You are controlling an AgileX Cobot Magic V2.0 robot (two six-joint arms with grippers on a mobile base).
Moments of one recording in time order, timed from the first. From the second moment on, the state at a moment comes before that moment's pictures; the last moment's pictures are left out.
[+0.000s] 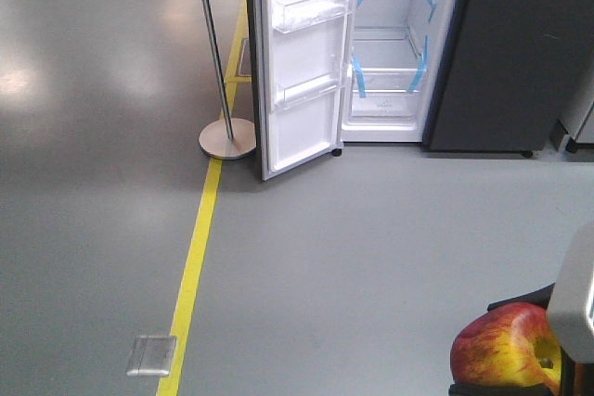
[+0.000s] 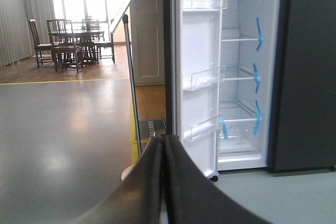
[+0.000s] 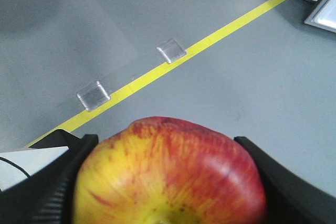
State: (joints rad) left arm -0.10 -0.01 0.02 0.04 0.01 -0.11; right arm 0.56 0.74 -0.77 0.29 0.95 -0.44
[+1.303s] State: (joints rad) left arm -0.10 -0.01 0.02 0.04 0.01 -0.11; right arm 0.56 0.74 -0.77 0.29 0.95 -0.44
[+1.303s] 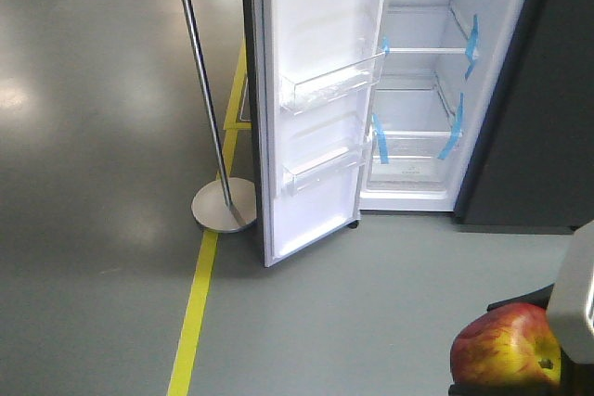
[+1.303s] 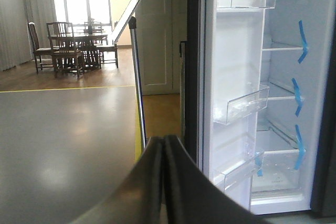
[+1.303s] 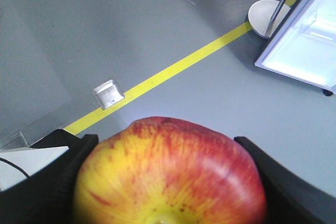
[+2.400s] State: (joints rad) left arm -0.10 -0.01 0.02 0.04 0.01 -0.11; right arm 0.56 0.74 -0.77 0.29 0.95 -0.44
